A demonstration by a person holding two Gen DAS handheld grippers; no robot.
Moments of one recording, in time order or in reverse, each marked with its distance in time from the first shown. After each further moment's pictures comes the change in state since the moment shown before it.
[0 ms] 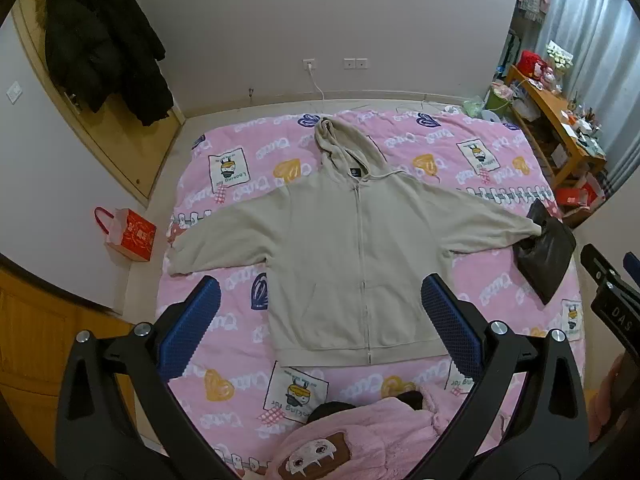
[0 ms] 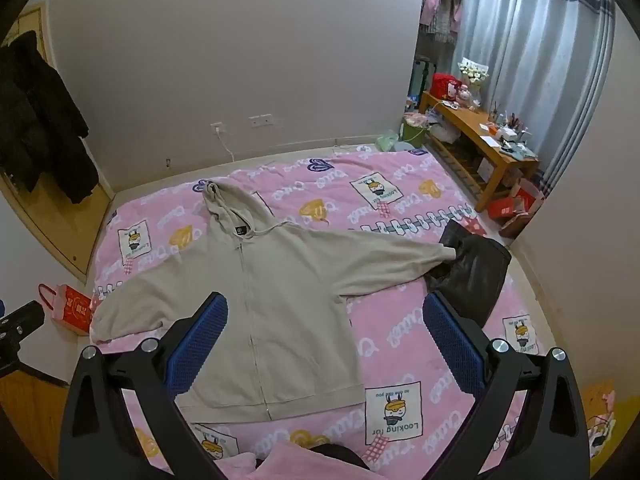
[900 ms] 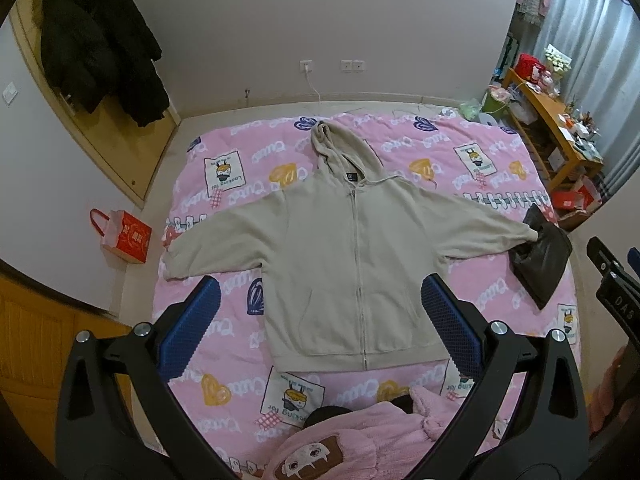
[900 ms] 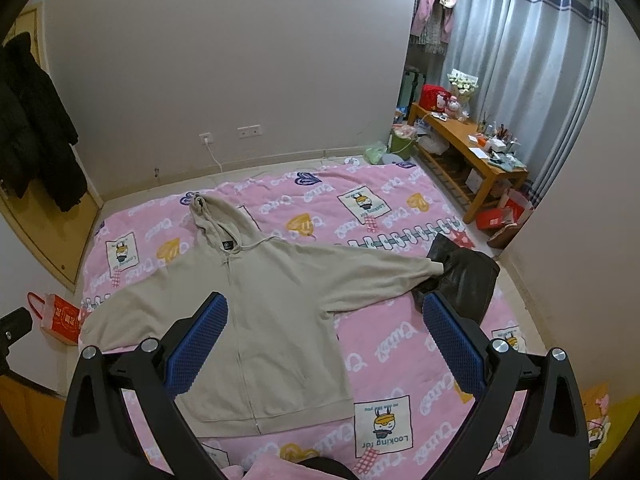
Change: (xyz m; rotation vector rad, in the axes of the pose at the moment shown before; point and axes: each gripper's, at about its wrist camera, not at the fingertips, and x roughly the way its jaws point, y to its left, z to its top) left arm 0.005 0.008 0.023 -0.013 0.005 -0.027; right arm 0.006 -0.005 0.013 0.008 -0.037 -0.043
